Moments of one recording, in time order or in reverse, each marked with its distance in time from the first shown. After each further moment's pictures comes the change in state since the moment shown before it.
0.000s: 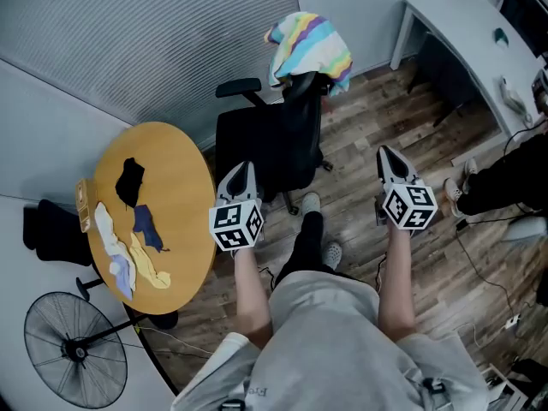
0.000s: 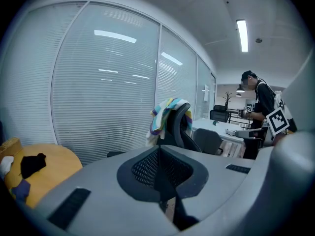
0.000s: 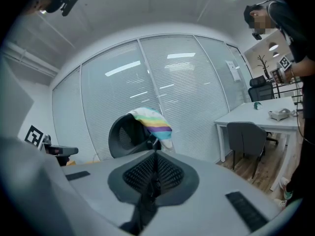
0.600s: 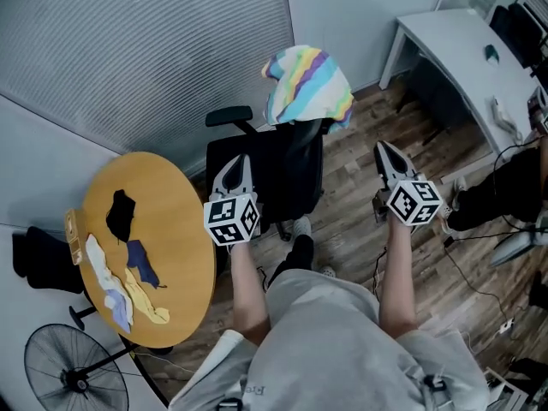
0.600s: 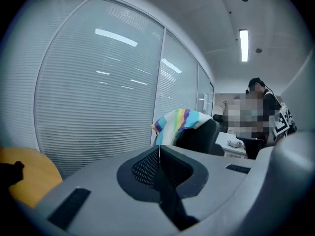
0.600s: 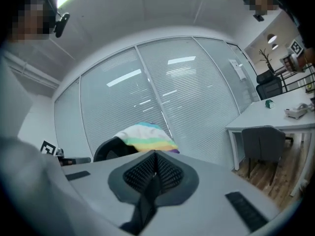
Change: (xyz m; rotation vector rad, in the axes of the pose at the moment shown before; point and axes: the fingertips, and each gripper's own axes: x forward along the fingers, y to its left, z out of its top) left arm 0.106 0.032 0.071 -0.028 -0.084 -0.070; right arm 0.091 -0.008 0.074 0.050 -0.087 0.083
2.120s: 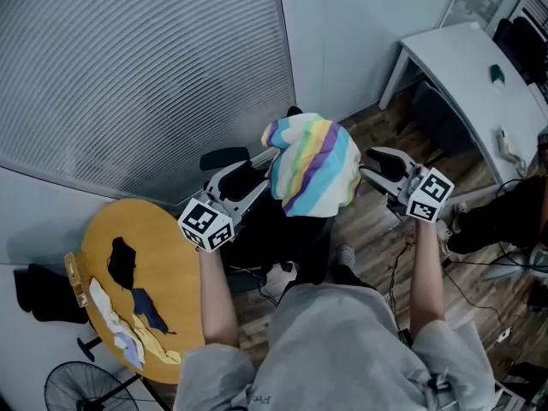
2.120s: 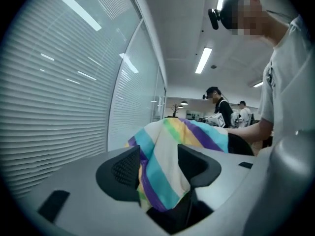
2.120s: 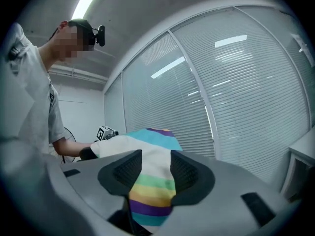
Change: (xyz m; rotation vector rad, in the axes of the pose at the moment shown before) left arm 0.141 -0.006 0.069 0.173 -0.013 -0.657; right arm 0.140 0.005 0.060 -0.264 0.096 0.596
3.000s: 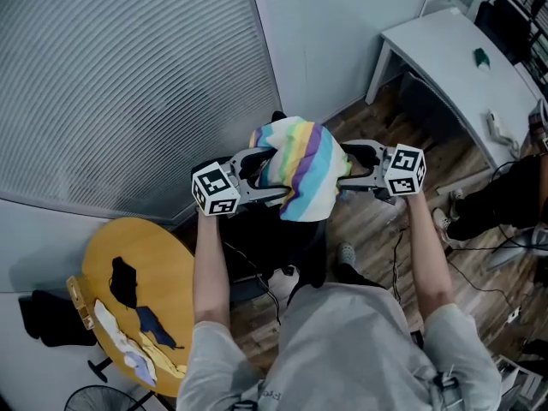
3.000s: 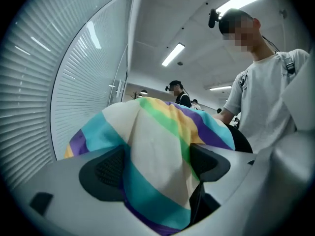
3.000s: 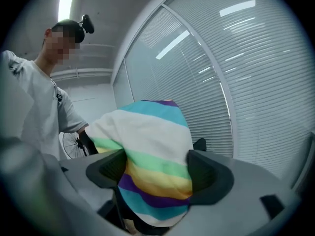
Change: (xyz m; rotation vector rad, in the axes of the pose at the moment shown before) left arm 0.081 -0.030 -0.022 0.061 0.150 -0.556; right arm 0.040 -0.005 -0.054 0.079 0.221 0.201
